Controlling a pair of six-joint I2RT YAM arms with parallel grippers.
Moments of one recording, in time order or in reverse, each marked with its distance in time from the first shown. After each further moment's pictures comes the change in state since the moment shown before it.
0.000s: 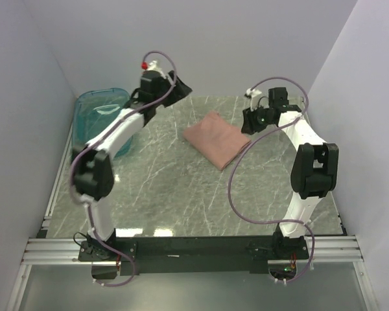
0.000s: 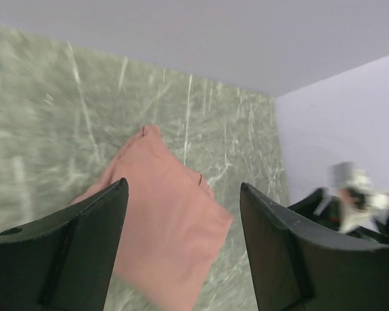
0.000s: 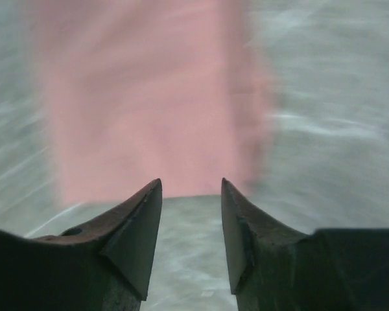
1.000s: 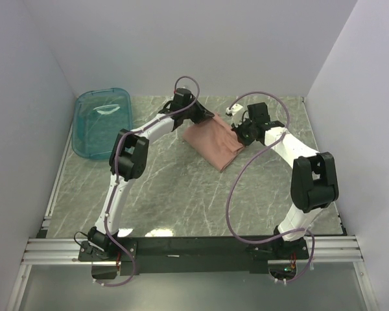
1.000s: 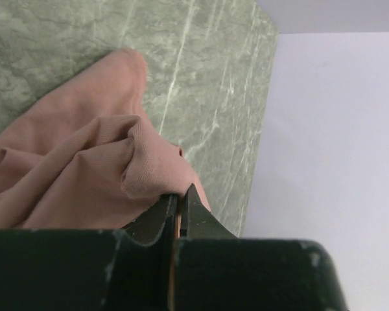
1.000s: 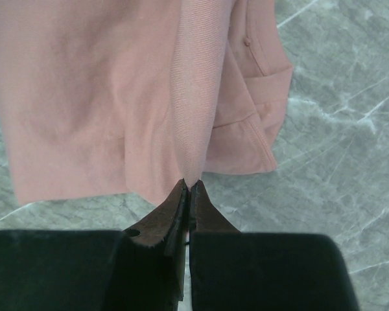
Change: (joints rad) left arm -0.082 0.457 0.275 0.036 0.194 -0.353; right arm 0.189 -0.152 -0.270 0.137 0.262 -0.115
